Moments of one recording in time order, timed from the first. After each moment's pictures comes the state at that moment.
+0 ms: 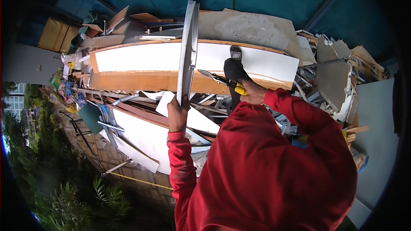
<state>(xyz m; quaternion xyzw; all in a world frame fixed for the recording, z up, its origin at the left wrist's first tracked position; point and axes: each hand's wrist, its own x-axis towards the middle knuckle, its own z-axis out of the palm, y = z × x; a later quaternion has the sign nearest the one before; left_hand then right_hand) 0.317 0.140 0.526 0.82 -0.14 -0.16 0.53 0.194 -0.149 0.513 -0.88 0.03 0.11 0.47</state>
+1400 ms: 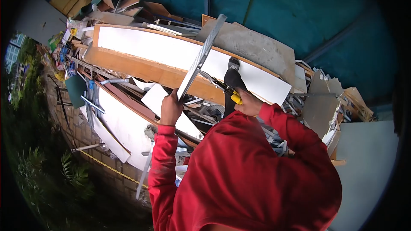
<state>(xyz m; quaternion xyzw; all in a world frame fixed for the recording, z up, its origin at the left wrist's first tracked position) 0.293 0.152 0.516 0.92 -0.23 -0.01 0.32 0.177 -0.147 0.528 -0.90 0.00 0.14 0.41</state>
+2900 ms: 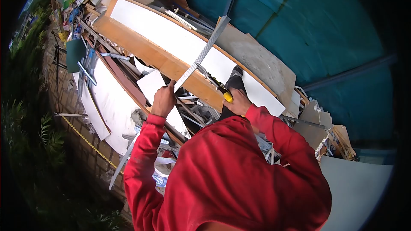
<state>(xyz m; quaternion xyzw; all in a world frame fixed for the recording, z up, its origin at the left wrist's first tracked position) 0.286 0.192 0.511 0.96 -0.18 0.01 0.23 0.220 -0.105 0.533 -0.94 -0.04 0.13 0.32</state>
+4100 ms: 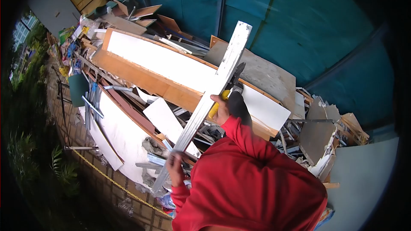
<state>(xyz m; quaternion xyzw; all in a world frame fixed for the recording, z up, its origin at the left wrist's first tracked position) 0.130 0.224 0.513 0.58 0.04 -0.06 0.81 0.282 -0.021 0.477 -0.32 0.18 0.01 0.93</state>
